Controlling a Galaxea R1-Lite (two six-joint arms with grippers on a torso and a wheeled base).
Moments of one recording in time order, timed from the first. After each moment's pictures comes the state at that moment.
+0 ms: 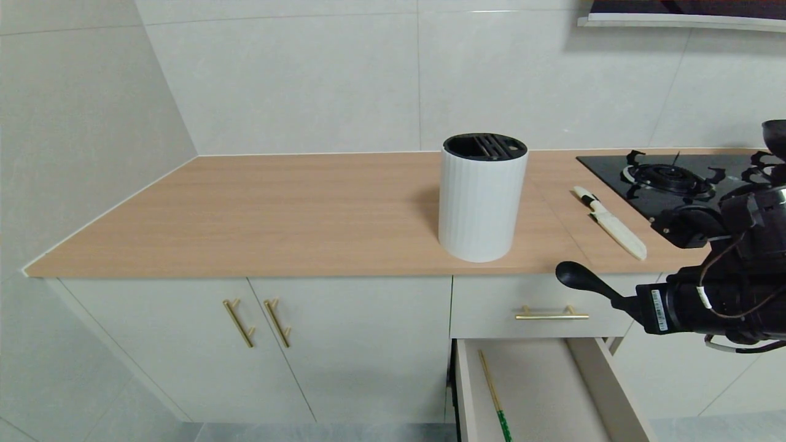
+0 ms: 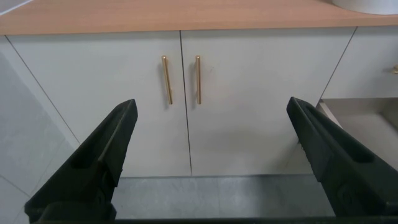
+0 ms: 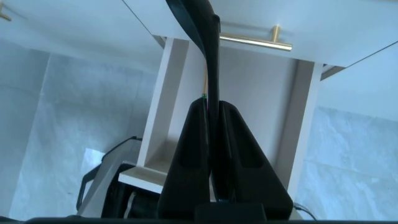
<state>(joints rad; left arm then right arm) 0.00 0.00 0.00 0.00 -0.02 0.00 0.29 1.48 -0.82 0.02 0.03 0.12</state>
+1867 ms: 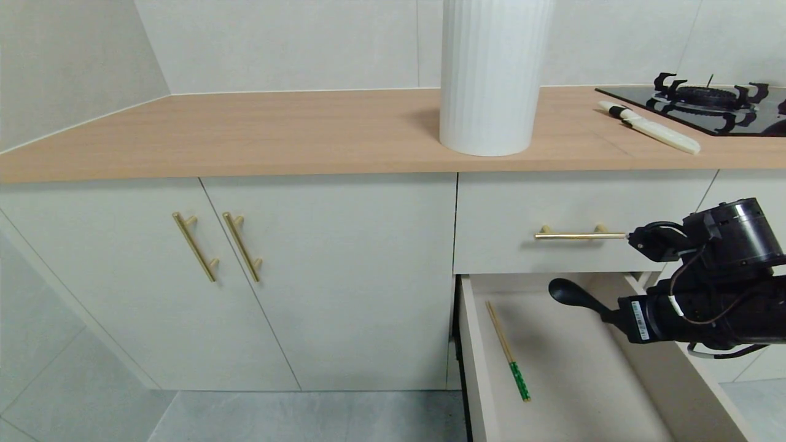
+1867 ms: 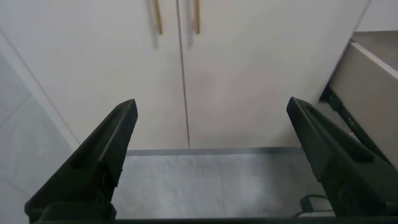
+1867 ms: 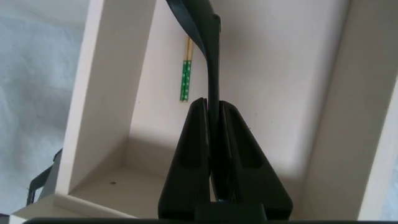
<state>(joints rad) 0.00 0.00 0.00 0.00 -0.02 0.00 0.29 1.57 -0.82 0.02 0.03 0.12</state>
